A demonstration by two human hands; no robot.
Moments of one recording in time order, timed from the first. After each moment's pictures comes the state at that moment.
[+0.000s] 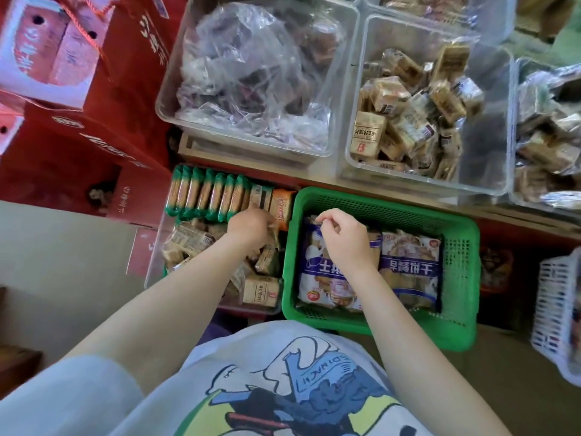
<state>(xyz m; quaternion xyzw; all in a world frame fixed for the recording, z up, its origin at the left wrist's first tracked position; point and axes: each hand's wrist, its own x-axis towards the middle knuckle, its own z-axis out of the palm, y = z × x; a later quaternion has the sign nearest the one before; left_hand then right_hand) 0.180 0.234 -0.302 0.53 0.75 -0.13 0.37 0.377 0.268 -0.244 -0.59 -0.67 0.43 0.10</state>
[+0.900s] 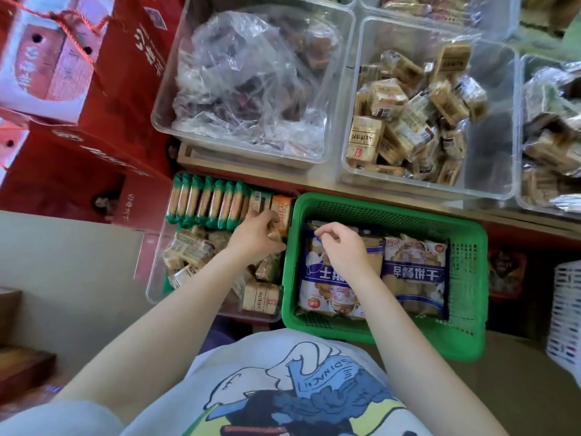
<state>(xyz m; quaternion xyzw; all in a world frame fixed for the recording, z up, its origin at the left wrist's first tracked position) 0.188 0.222 -0.290 0.47 0.76 0.05 0.44 0.389 0.273 -0.261 -0.61 -0.60 0.52 0.03</state>
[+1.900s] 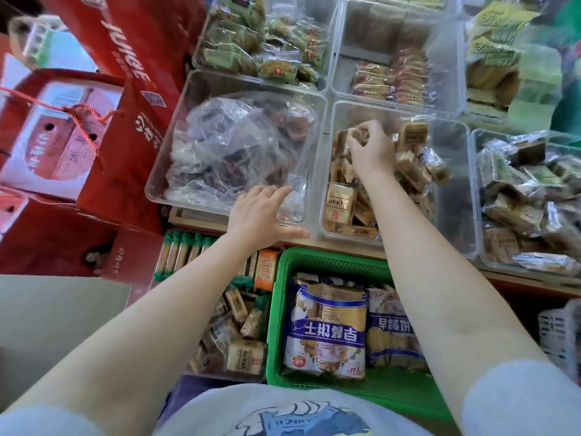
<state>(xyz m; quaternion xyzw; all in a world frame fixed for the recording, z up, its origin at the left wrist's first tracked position) 0.177 0.353 -0.209 0.64 0.74 -0.02 0.19 0.338 0.528 -0.181 -0.67 -0.67 0.27 0.18</state>
